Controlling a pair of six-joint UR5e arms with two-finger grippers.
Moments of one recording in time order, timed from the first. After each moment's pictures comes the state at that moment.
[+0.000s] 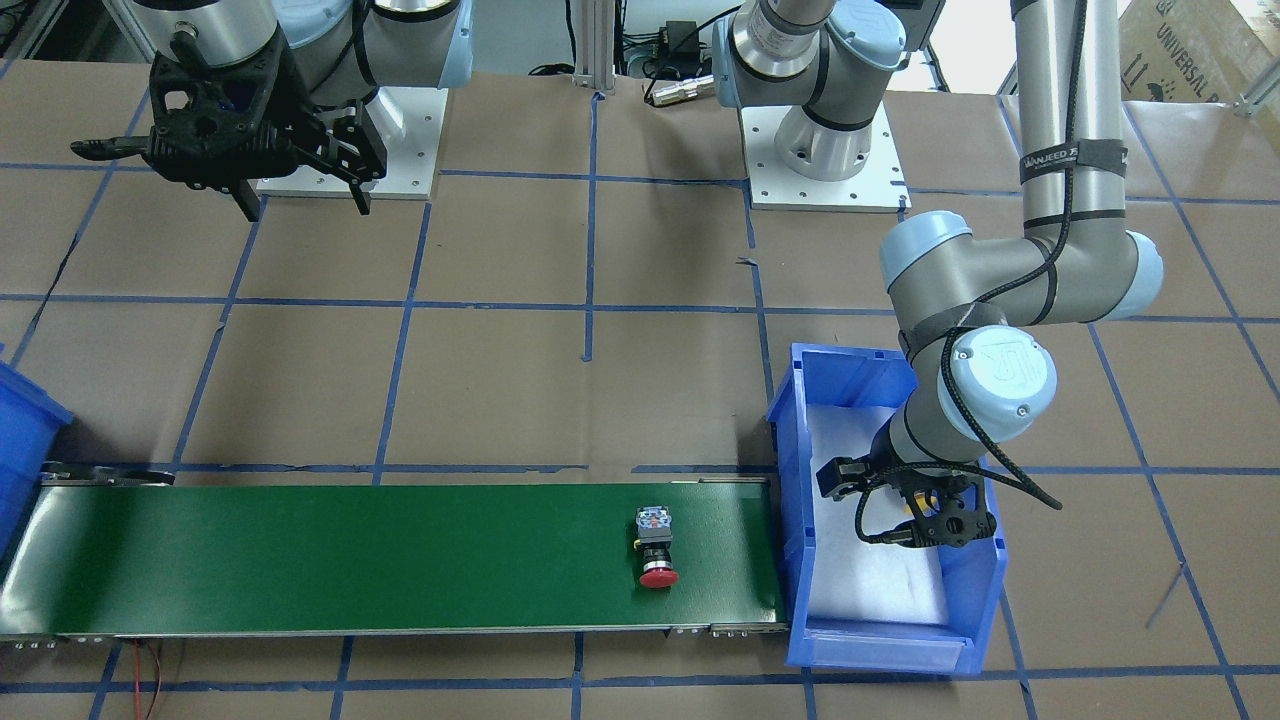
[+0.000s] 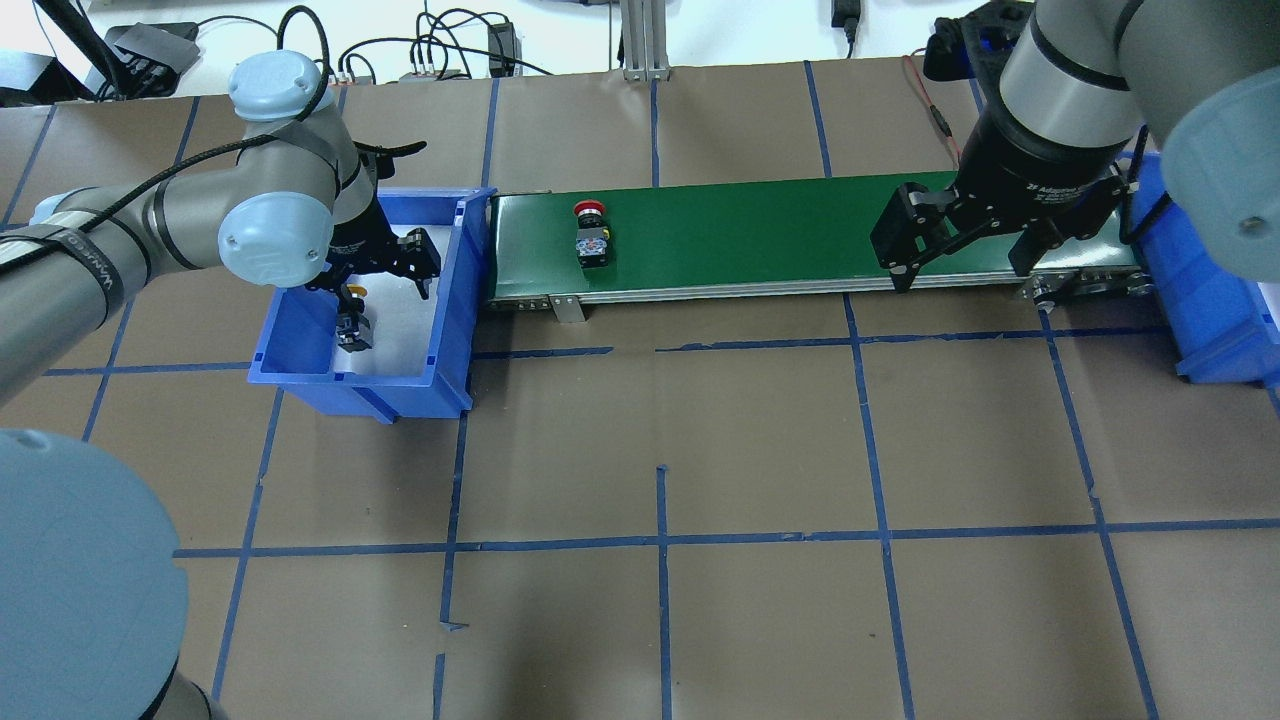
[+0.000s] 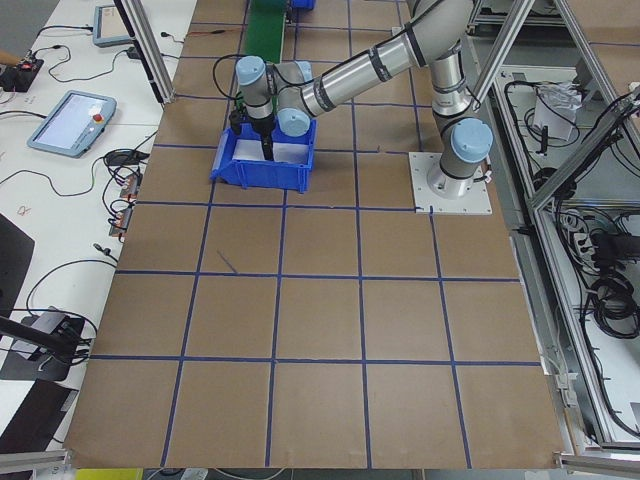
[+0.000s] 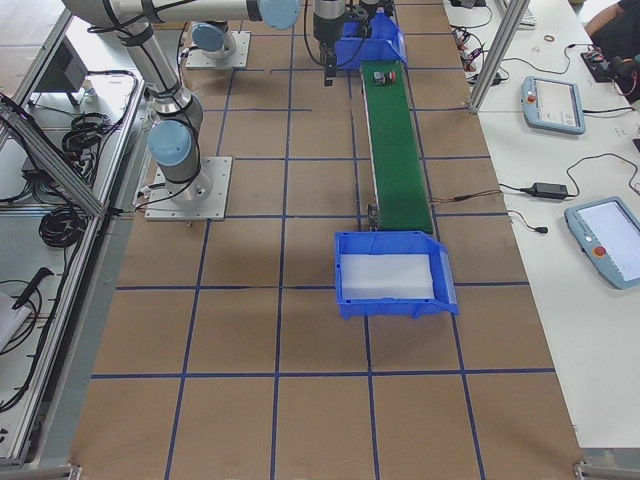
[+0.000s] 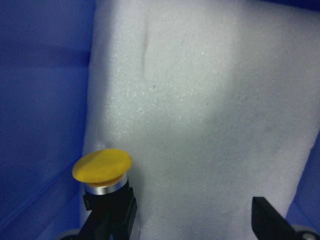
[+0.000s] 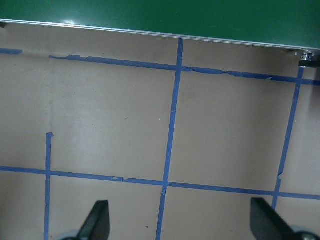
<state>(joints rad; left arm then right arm) -1.47 -2.02 -1.69 -1.08 1.66 -0.04 1.58 -1.67 1.65 -1.54 -1.57 -0.10</state>
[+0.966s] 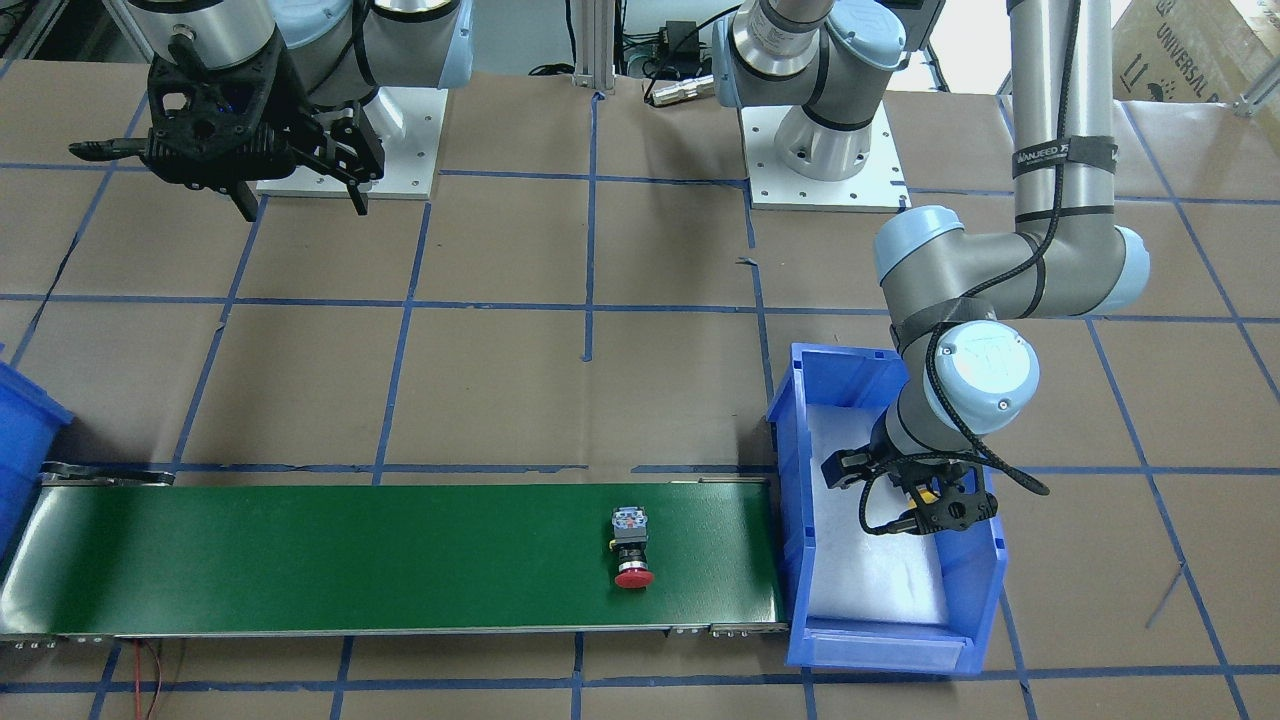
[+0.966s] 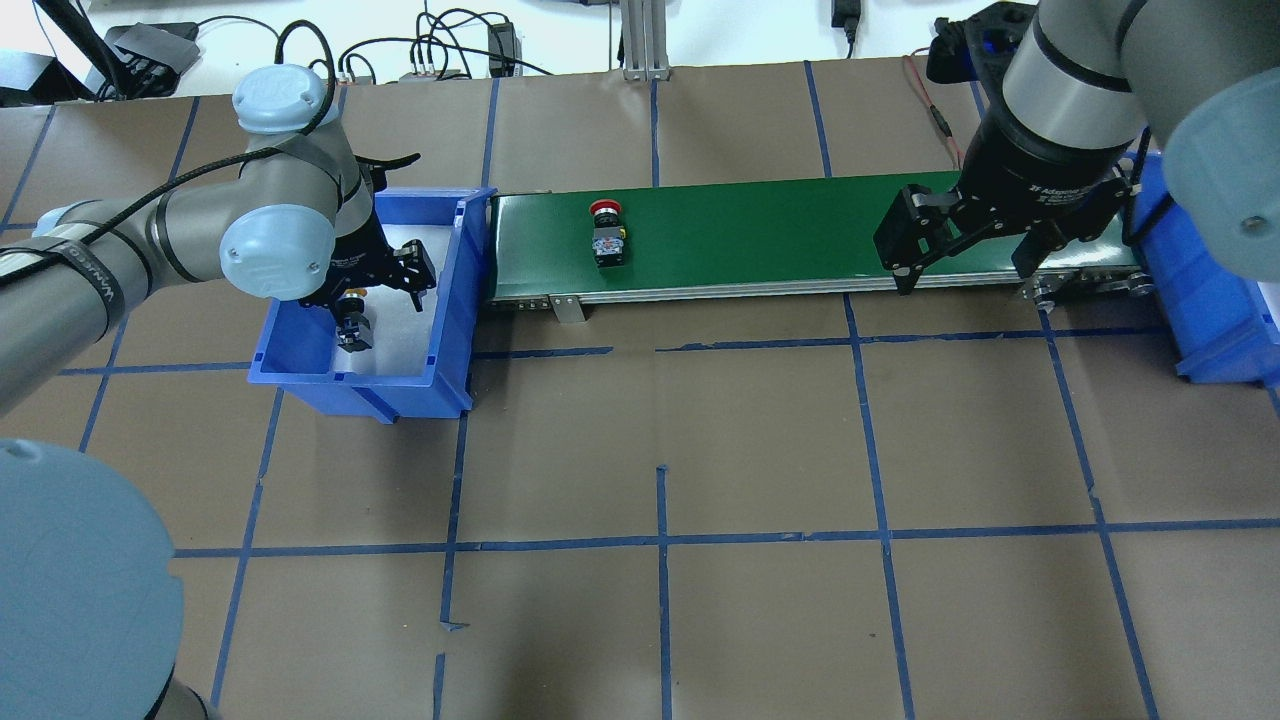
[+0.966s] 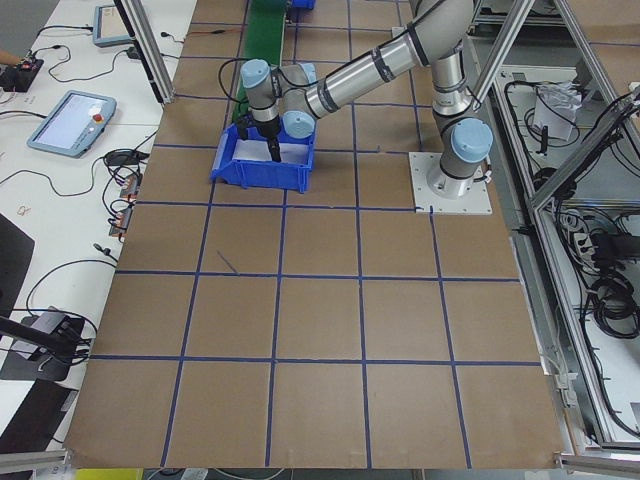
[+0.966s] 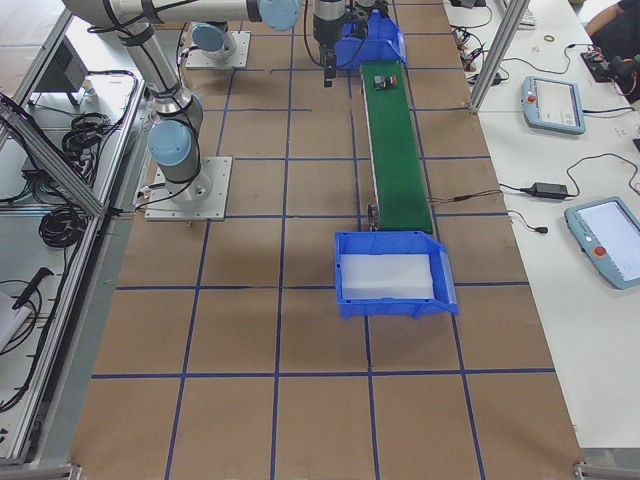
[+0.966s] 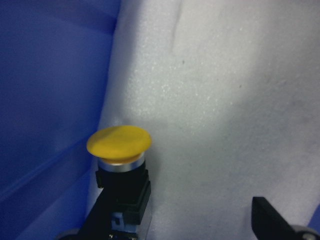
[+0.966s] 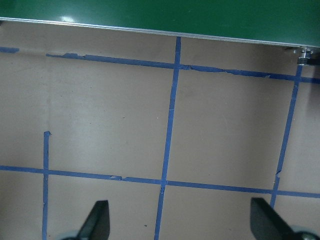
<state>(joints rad) -1.47 -2.00 -1.73 -1.08 1.71 -0.12 1.58 -1.67 1.65 -1.54 -1.58 -0.10</state>
